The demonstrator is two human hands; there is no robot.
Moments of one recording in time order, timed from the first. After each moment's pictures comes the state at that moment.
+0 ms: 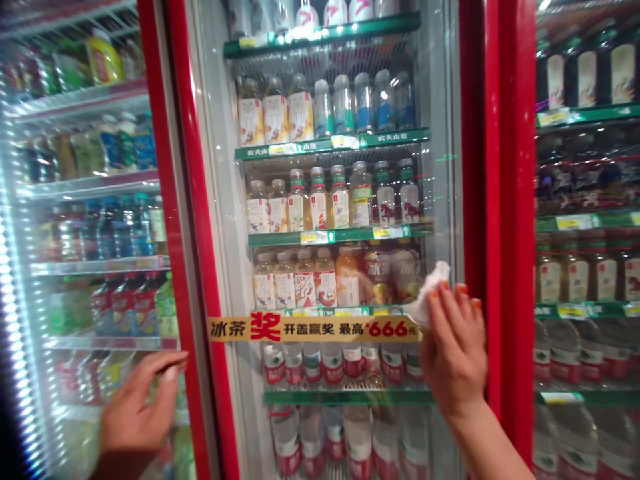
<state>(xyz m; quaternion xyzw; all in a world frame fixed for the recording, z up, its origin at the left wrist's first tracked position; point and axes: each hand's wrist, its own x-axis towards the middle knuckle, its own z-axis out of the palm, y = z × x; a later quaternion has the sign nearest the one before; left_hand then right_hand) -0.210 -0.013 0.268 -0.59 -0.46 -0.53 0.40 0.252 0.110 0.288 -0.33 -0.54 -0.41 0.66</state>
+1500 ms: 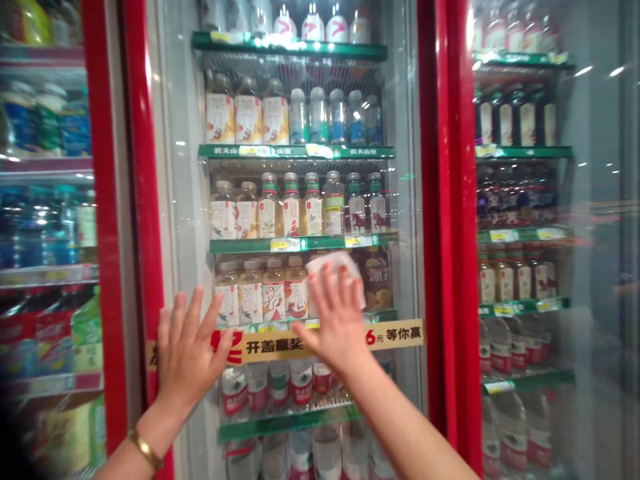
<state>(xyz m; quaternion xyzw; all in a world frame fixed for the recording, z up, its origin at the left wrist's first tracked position) -0.146 0.111 0.305 -0.60 -0.44 -0.46 0.49 0.174 0.139 0.321 -0.40 -0.69 -0.38 0.47</state>
